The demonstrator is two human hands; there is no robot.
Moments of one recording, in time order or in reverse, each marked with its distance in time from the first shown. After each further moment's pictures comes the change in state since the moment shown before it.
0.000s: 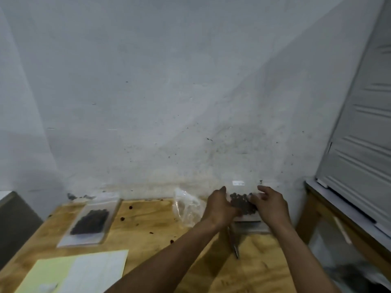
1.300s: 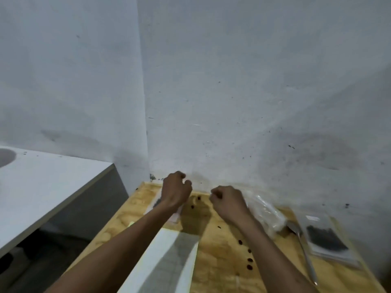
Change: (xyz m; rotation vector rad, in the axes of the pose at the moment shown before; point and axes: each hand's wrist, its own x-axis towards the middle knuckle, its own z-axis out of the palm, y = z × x) left_hand -0.066 -0.113 -0.243 0.348 0.622 -0.285; right_hand -0.102 -0.154 0.185 -0.215 -0.542 -0.472
